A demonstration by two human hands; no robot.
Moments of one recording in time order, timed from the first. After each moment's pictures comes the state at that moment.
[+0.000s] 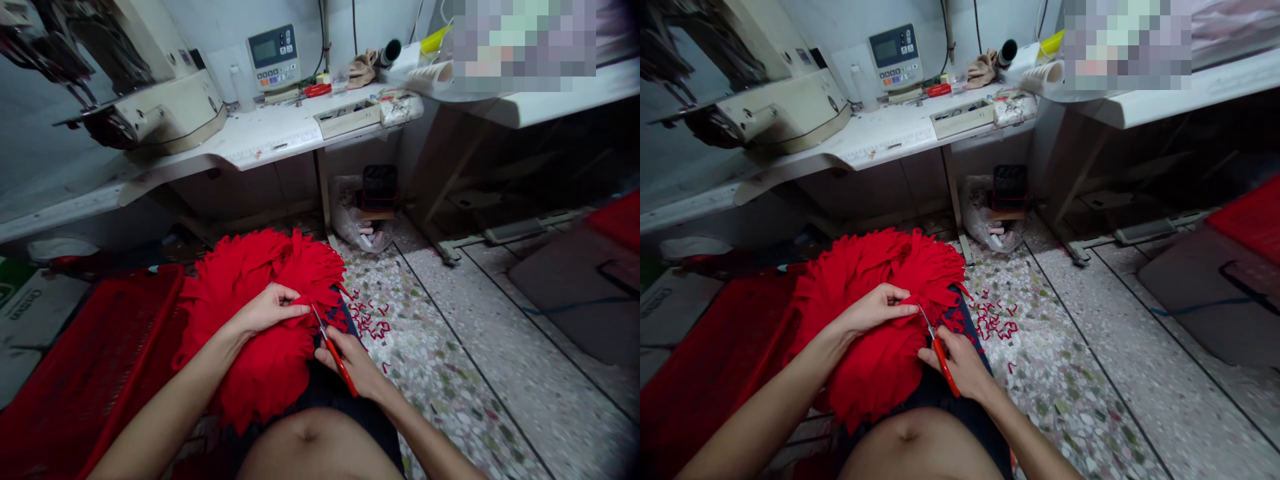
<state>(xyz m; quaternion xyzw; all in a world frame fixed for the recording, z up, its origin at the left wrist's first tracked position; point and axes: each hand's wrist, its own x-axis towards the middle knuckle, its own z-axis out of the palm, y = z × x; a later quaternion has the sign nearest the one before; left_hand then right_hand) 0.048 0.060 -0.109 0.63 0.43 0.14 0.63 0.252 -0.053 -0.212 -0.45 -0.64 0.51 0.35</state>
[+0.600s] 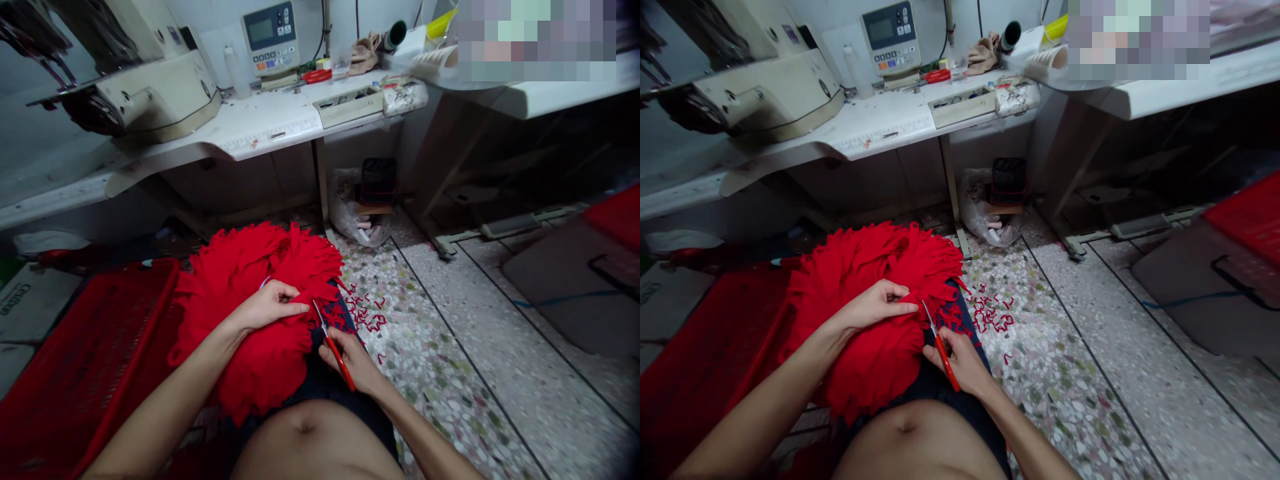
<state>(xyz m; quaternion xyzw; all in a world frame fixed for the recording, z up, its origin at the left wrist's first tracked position) 0.048 0.060 -0.113 0.65 0.42 0.12 0.62 0.250 -0.066 -0.238 -0.46 -0.56 0.58 0.37</state>
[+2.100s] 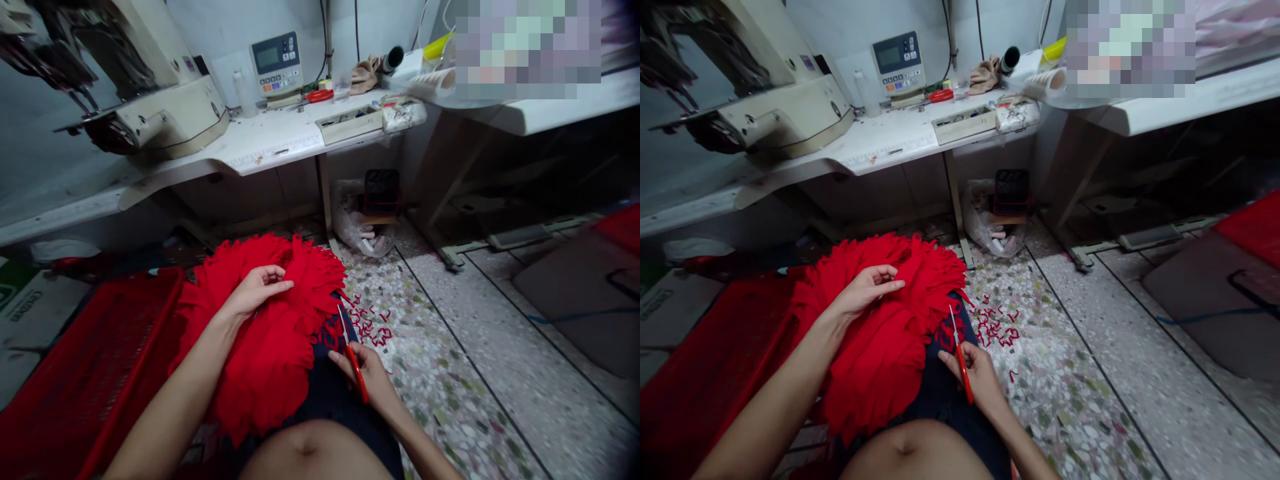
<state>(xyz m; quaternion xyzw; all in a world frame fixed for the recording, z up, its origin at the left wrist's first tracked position) 0.032 0.104 -0.116 0.60 0.50 0.29 0.55 0.255 -0.072 -0.269 -0.55 -0.40 0.60 0.43</state>
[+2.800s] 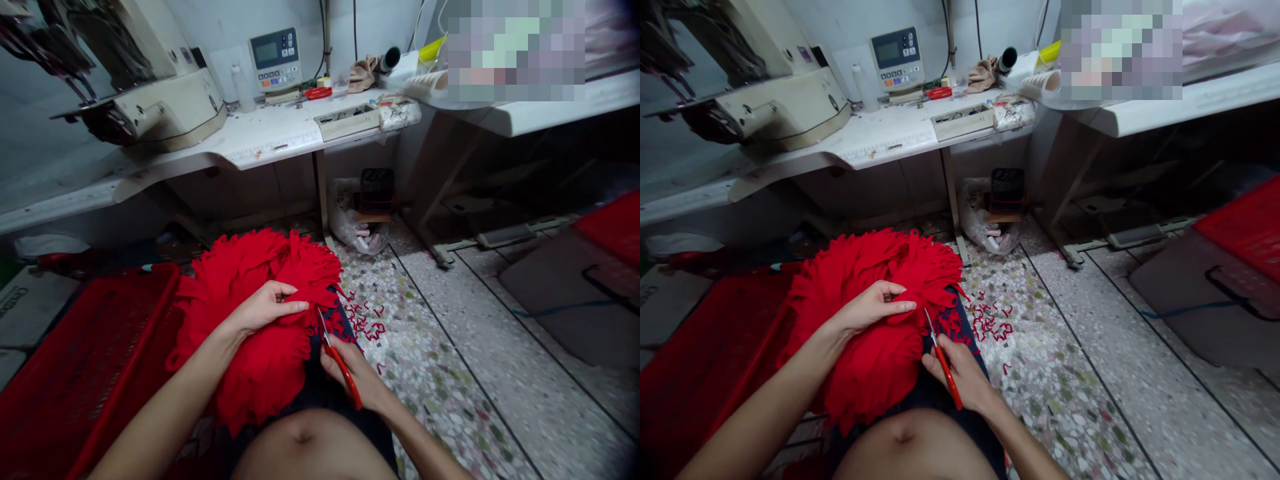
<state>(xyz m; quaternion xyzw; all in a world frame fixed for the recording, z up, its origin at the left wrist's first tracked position) 0.050 0.059 -0.104 0.60 0.43 0.18 0.65 0.257 -0.071 -0.209 -0.43 -0.62 0.55 0.36</state>
